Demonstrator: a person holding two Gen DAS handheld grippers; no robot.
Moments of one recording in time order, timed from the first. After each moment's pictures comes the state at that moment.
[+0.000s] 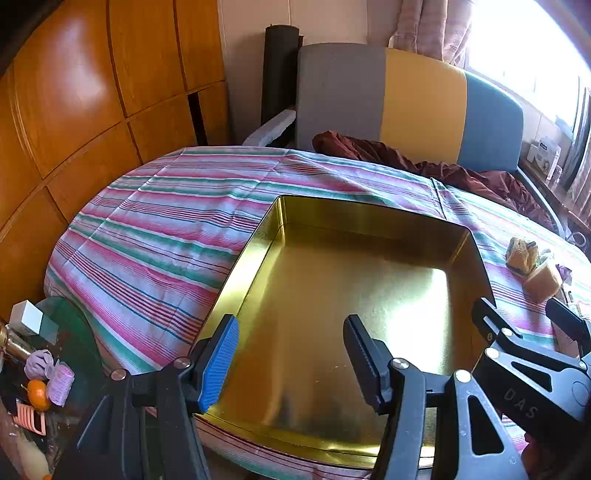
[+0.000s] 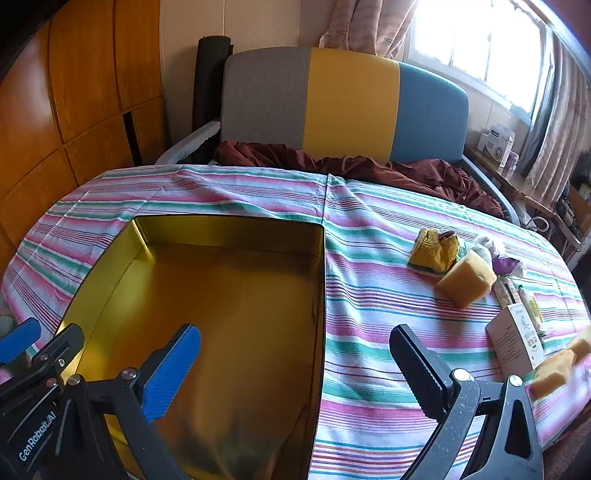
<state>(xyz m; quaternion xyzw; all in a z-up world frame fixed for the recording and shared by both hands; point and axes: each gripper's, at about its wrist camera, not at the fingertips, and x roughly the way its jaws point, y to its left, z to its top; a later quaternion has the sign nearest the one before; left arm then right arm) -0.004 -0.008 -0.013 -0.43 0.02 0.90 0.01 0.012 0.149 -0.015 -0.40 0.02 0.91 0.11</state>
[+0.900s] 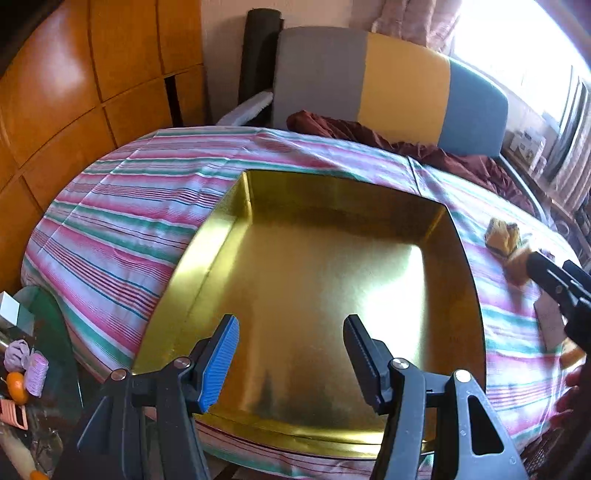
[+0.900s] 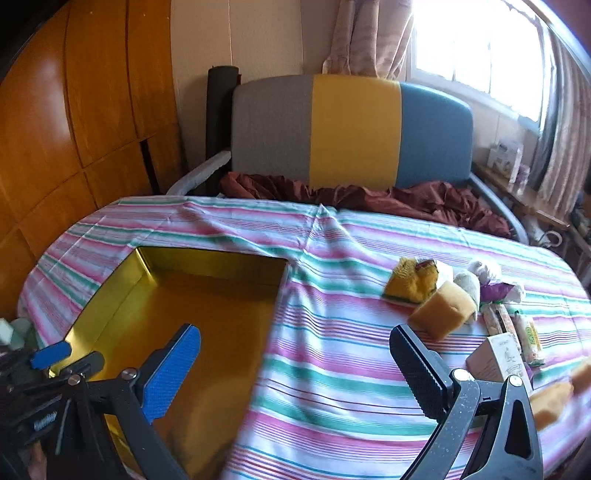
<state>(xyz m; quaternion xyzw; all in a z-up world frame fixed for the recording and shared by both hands) 0.003 0.017 -0.031 -0.46 0.01 0.88 0.05 0.035 0.222 0.009 -0.36 0.04 0.93 0.06</state>
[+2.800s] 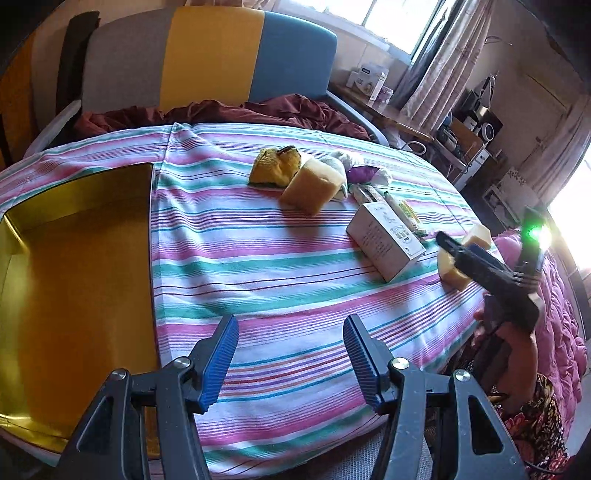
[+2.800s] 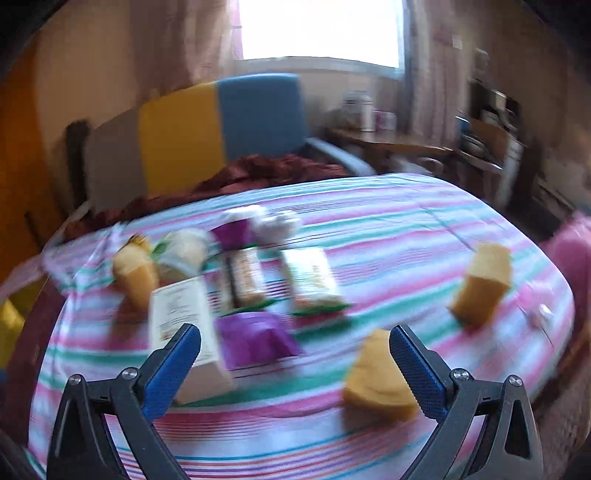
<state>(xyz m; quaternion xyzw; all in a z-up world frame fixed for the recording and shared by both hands) 0.062 0.198 -0.027 -0.48 0.04 0.80 0.35 0.163 0.475 -0.047 -0.32 0.11 0.90 0.26</state>
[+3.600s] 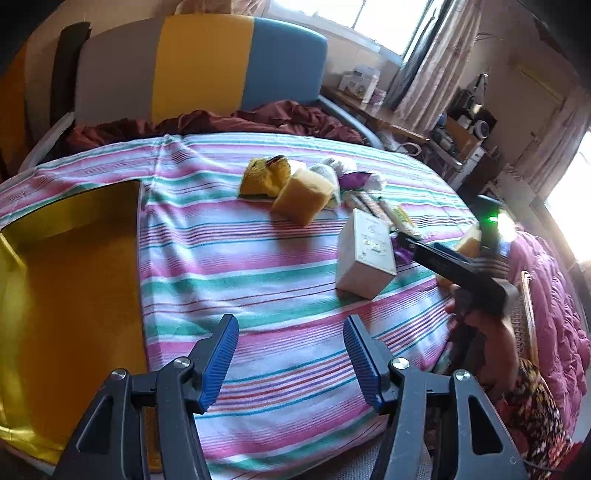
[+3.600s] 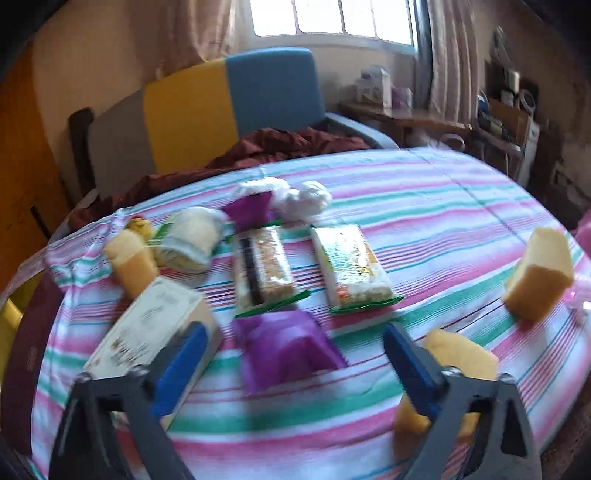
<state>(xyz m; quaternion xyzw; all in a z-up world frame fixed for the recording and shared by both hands) 0.060 0.208 -0.023 -0.46 0.04 0.80 0.37 0.126 0.492 -0.078 -0.35 0.16 0.89 0.24</state>
